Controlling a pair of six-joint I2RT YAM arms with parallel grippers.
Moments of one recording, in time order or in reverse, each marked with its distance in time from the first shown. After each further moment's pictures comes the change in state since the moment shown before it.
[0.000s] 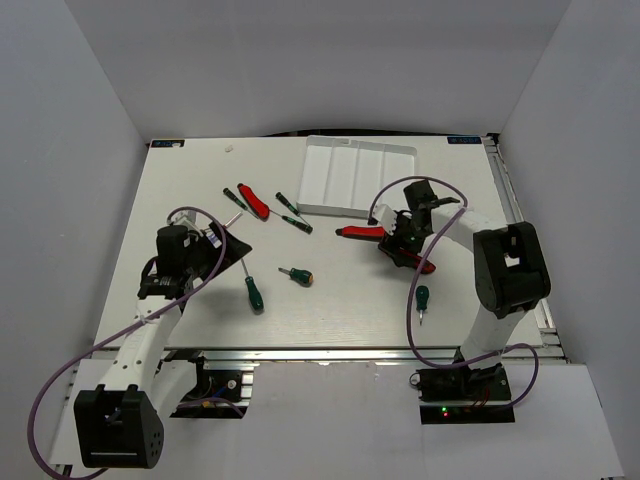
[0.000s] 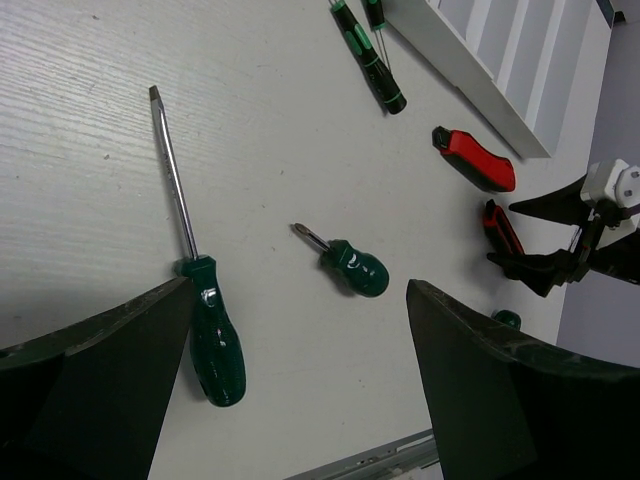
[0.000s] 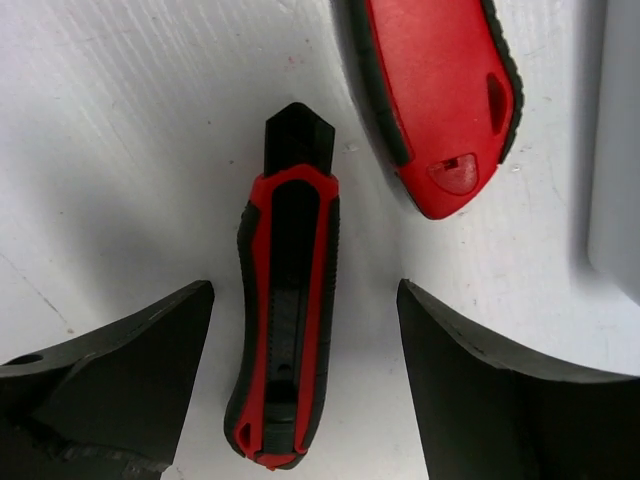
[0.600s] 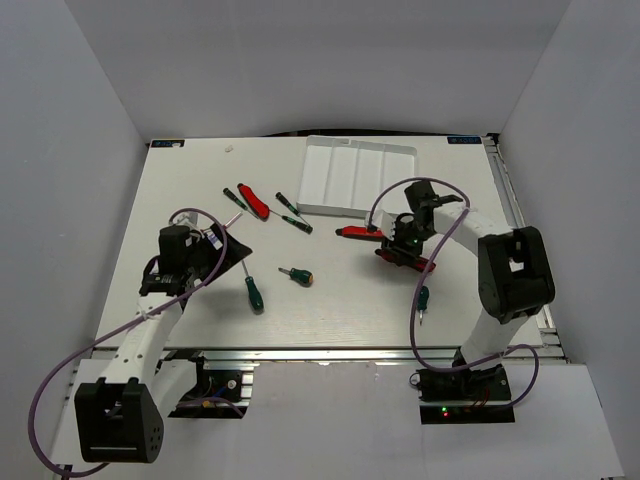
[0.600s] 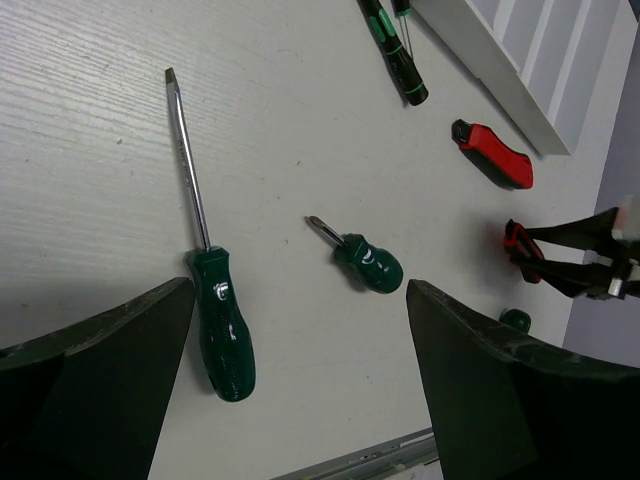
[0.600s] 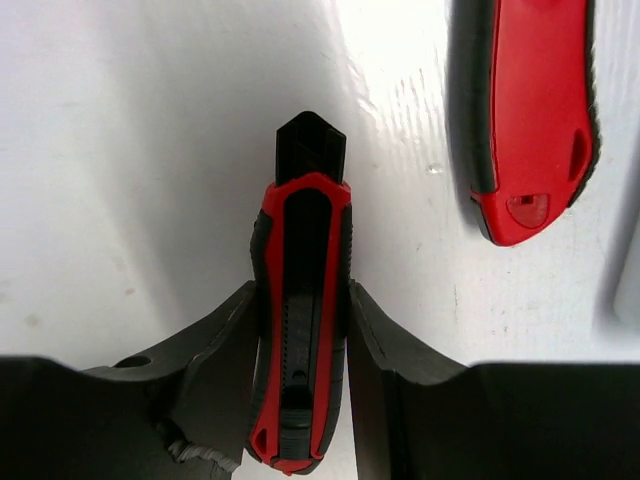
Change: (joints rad) left arm 0.000 0.024 -0.004 -0.014 -0.008 -0.001; right arm 0.006 -0.031 0.002 -0.098 -0.095 -0.154
